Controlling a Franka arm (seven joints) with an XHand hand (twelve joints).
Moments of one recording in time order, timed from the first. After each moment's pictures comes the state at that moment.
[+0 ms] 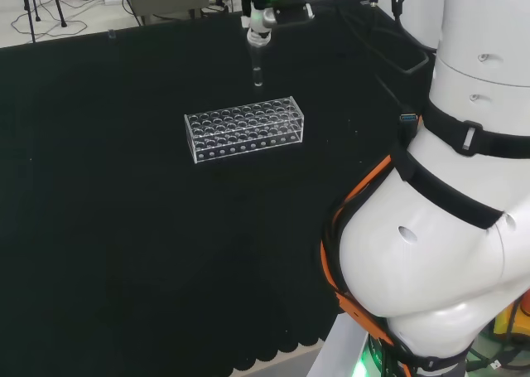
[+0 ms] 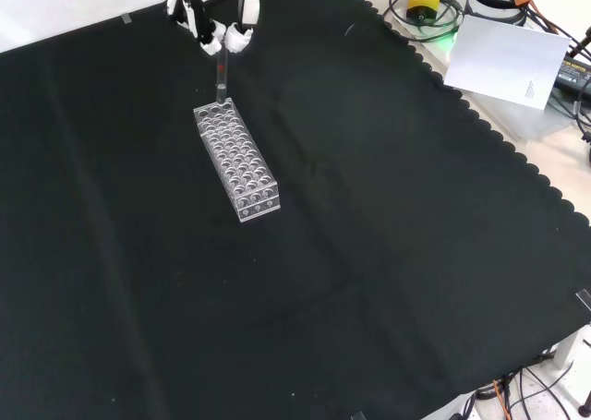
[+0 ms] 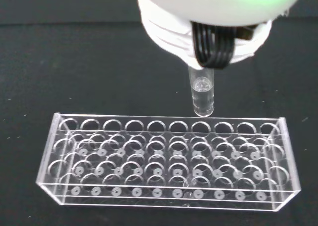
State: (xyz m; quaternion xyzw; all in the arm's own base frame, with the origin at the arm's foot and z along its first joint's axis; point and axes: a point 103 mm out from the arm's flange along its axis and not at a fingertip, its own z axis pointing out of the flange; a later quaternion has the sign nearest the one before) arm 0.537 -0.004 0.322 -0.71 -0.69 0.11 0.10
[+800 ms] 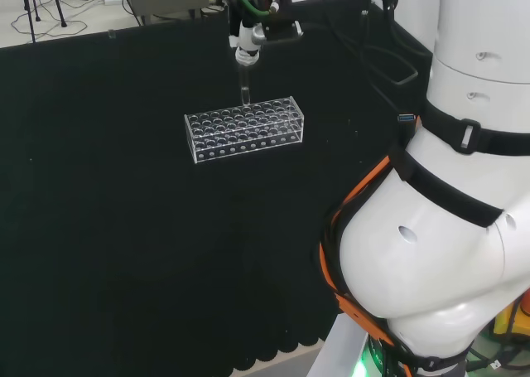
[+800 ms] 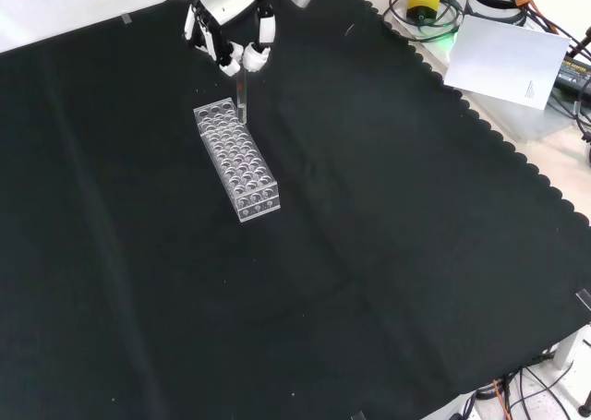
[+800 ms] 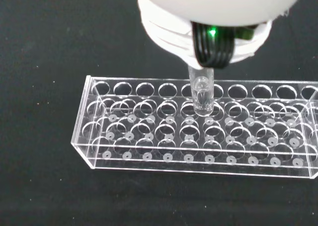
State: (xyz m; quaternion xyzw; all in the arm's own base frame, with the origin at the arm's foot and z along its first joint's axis) arm 0.524 0.019 0.297 -0.70 -0.69 0.12 0.13
